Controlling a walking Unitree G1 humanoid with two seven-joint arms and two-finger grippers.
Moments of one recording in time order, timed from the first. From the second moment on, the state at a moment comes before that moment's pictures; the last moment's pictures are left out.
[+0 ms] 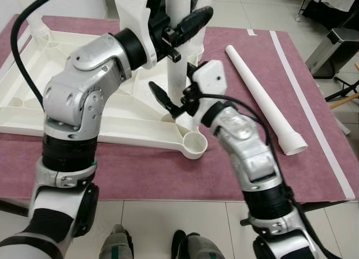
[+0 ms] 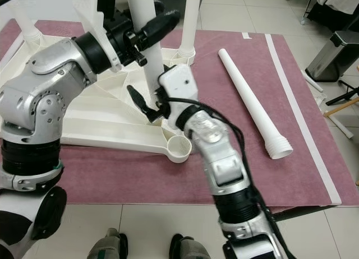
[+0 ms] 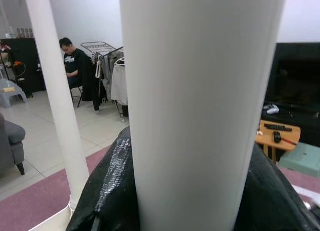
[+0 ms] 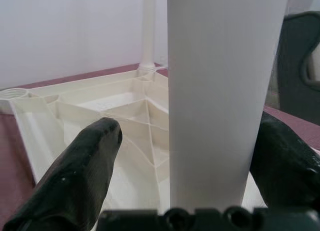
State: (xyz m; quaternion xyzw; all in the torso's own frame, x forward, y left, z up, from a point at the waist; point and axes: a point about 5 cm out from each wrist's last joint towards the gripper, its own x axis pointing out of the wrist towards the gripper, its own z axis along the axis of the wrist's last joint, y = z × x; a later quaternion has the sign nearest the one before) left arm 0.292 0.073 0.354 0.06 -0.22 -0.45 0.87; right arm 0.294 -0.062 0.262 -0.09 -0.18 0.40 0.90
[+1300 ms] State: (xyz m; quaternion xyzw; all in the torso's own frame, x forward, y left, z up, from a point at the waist) left arm 0.280 0.074 0.346 0.06 -0.22 -0.49 0.84; right arm 0.309 -0.065 0.270 -0.05 -0.17 0.35 0.92
